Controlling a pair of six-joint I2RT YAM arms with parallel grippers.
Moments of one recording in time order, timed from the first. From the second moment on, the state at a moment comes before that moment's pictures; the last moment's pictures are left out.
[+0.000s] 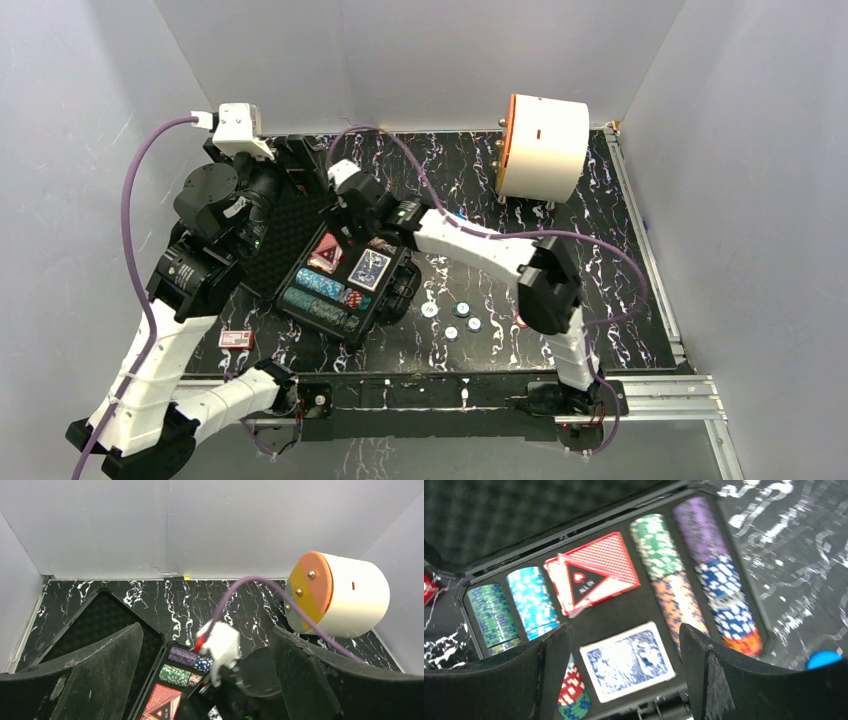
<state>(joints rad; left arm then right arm) -0.56 0.96 1.47 -0.53 -0.40 -0.16 1.06 2.10 1.93 -0.51 0.13 0.19</state>
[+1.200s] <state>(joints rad) -0.56 1.02 1.38 -0.57 -0.33 -0.22 0.61 2.09 1.55 -0.52 0.29 0.44</state>
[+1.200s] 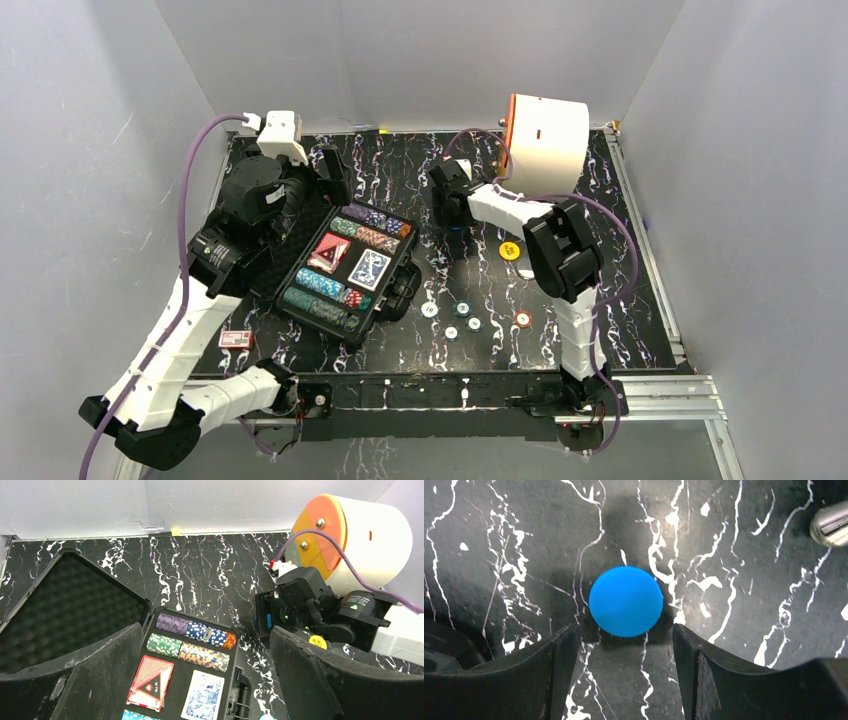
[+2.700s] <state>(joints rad) -0.56 1.04 1.44 -0.57 -0.32 -0.20 0.73 2.01 1.68 -0.54 0.25 0.40</state>
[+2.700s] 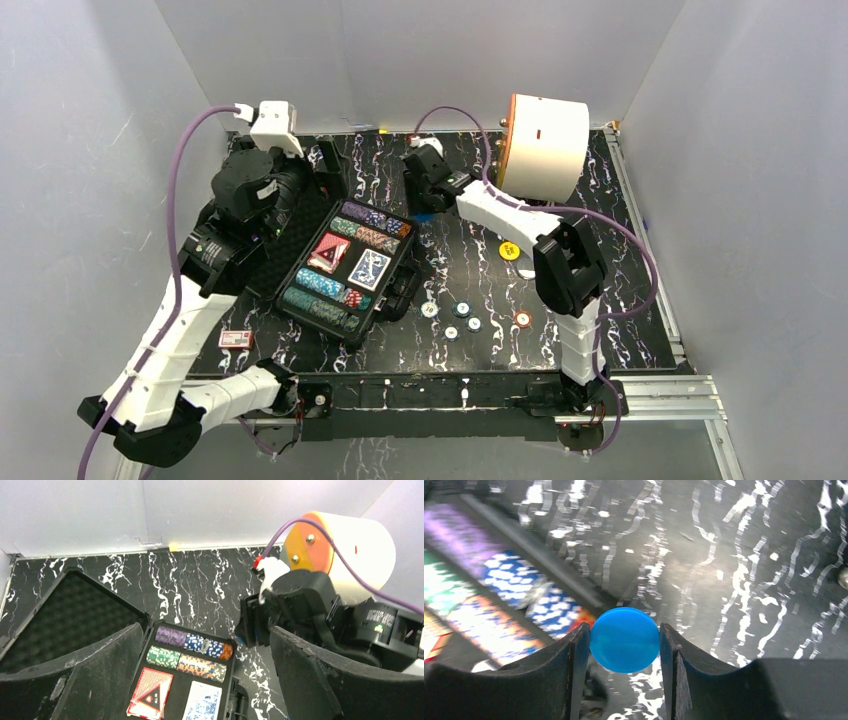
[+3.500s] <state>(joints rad) -0.56 0.96 1.55 -0.55 -0.32 -0.17 1.11 2.35 2.14 -0.56 0.19 0.29</state>
